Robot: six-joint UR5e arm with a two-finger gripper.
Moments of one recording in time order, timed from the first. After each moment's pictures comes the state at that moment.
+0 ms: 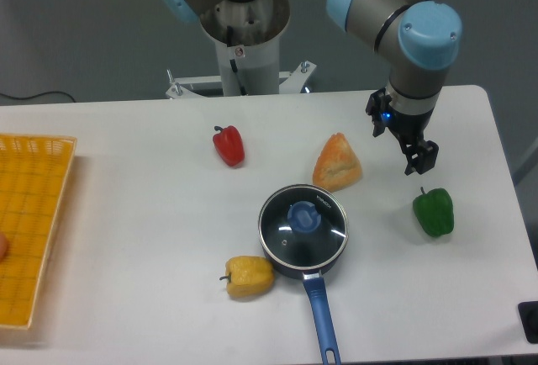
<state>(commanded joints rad) 2.76 -1.84 -1.61 -1.22 1.59 1.75</state>
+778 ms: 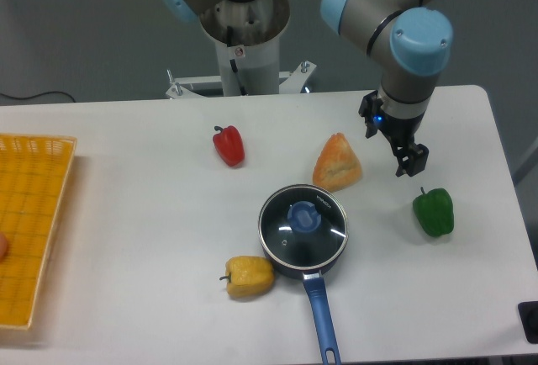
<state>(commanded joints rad) 2.75 -1.82 -1.65 -1.22 1.59 1.73</state>
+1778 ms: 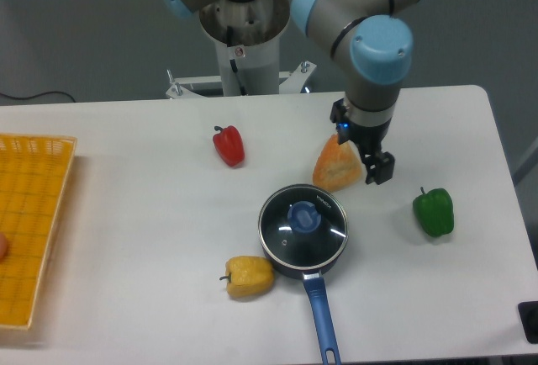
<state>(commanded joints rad) 2.57 -1.84 -1.62 -1.22 1.60 1.73</state>
